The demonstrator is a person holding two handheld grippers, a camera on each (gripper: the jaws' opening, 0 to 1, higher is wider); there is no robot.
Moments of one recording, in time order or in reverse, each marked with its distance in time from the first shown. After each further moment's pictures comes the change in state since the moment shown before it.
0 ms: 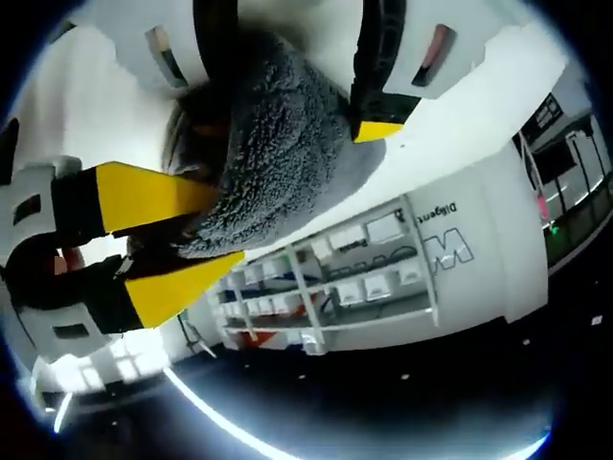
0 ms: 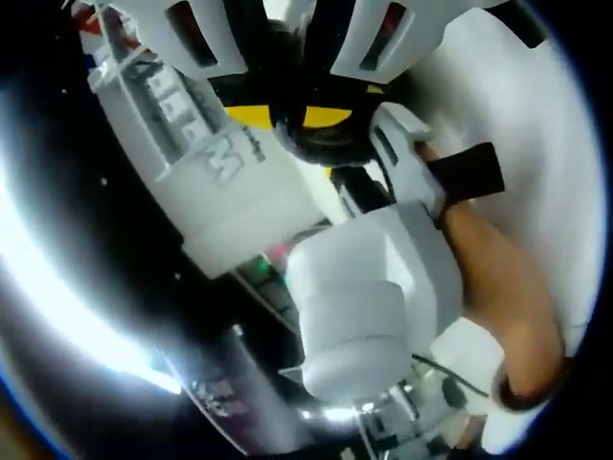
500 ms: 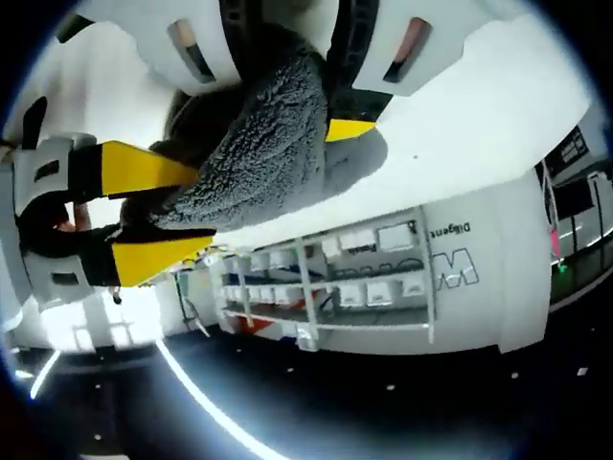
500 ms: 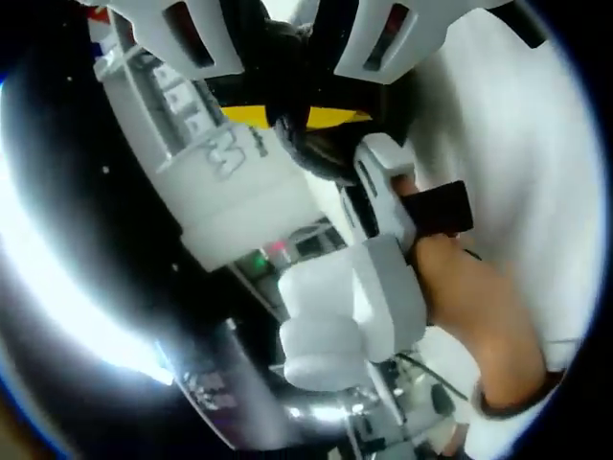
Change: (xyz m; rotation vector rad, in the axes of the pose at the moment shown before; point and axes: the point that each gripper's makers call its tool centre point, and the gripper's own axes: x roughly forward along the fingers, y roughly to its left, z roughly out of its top) left arm -0.007 0.007 0.003 -0.182 -0.015 -0.074; right arm 0.002 0.001 0.000 -0.047 -0.012 0.011
